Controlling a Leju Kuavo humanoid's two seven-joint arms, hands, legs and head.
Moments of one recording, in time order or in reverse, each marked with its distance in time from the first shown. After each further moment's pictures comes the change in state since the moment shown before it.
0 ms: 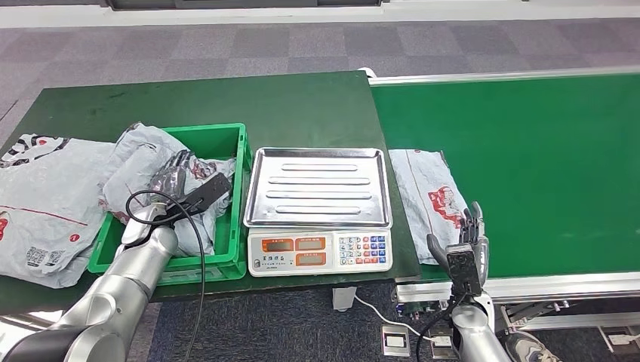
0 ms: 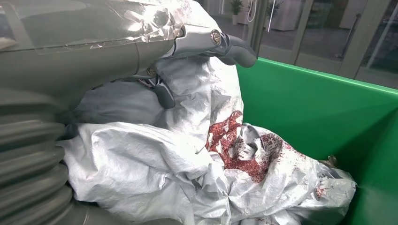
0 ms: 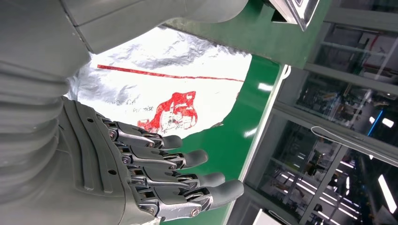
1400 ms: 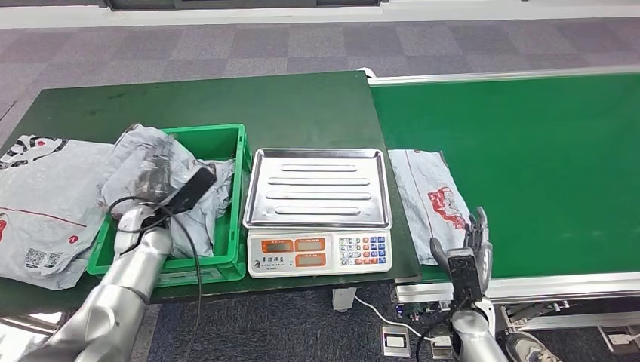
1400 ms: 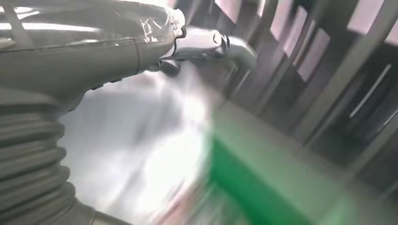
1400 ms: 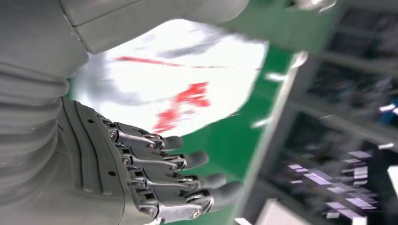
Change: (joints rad) left arm 0.106 -0.021 -0.019 -0.236 0.345 0.216 -0.314; right arm 0.049 -0.005 0.000 -0.013 -0.032 -0.062 0.000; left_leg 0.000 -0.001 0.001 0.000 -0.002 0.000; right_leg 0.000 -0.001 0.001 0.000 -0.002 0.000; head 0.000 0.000
